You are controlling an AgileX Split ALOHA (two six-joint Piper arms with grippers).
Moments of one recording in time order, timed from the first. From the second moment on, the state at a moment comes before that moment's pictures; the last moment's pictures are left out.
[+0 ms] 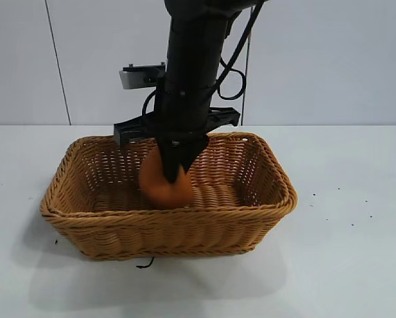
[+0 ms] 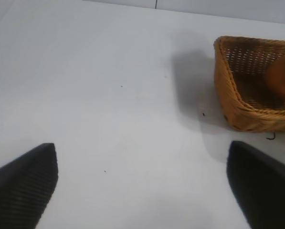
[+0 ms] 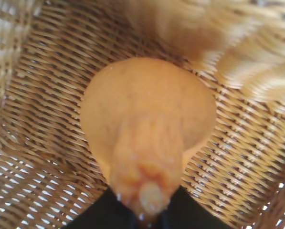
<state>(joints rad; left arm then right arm) 0.02 0.00 -0.50 0.00 1.07 -0.08 0.65 2.24 -1.83 0.06 1.03 0.06</state>
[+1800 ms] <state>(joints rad) 0.02 0.00 -0.50 0.00 1.07 -0.08 -0.05 1.68 -1.48 0.03 1.21 -0.08</state>
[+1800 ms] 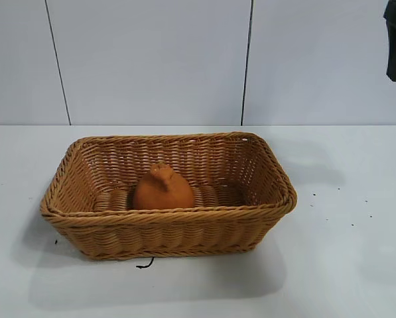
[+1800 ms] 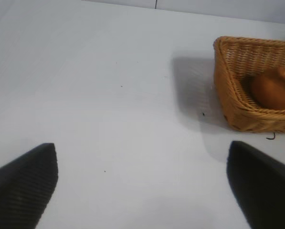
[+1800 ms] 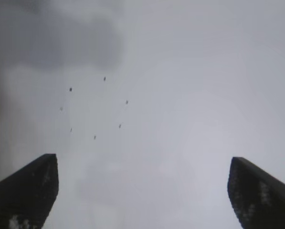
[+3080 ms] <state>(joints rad) 0.02 0.00 -0.50 0.00 1.07 -0.08 -0.01 0.25 -0.51 0.08 1.03 -0.15</state>
